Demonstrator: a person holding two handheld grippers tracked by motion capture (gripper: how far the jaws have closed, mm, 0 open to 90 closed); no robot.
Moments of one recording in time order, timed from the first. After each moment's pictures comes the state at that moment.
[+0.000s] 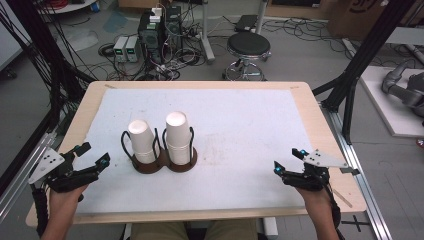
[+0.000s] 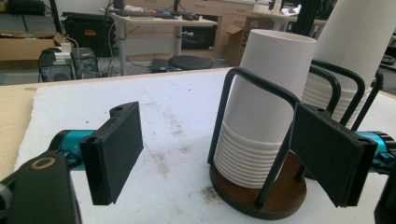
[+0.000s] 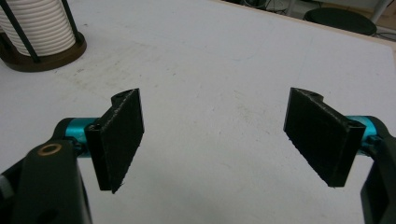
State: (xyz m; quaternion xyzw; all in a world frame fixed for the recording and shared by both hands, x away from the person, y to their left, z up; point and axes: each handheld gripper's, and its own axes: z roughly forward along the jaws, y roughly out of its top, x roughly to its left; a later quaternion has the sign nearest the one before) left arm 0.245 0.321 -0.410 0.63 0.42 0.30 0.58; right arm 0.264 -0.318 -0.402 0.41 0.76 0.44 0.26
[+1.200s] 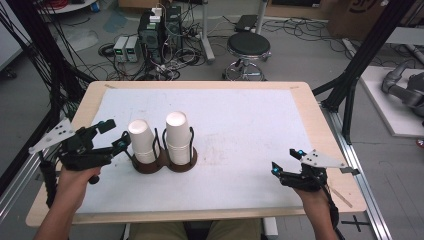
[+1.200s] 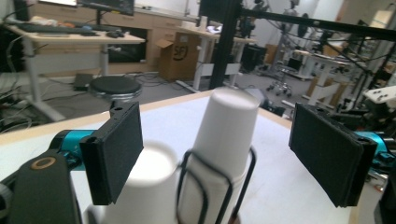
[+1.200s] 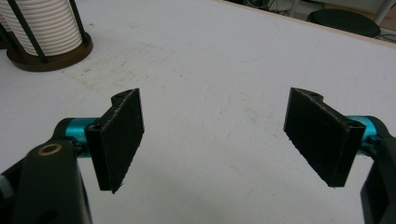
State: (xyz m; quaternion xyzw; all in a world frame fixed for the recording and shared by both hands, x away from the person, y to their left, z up) left arm 0.269 0.247 -0.310 0.65 0.33 0.19 0.65; right arm 0.261 -0.311 -0.400 0.40 0.76 0.44 0.26
